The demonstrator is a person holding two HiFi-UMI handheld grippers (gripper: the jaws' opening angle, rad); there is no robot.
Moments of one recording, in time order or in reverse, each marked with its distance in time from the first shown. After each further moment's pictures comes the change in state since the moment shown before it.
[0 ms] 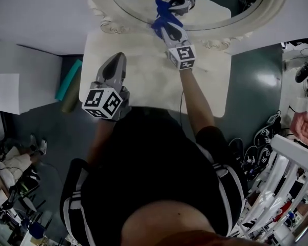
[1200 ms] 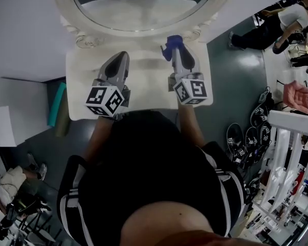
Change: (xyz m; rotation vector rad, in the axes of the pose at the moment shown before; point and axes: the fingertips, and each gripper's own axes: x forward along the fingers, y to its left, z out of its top) left arm 0.003 -0.090 -0.021 0.018 0.008 -0.266; right arm -0.227 0.008 0.096 0.190 -0.153 -0.427
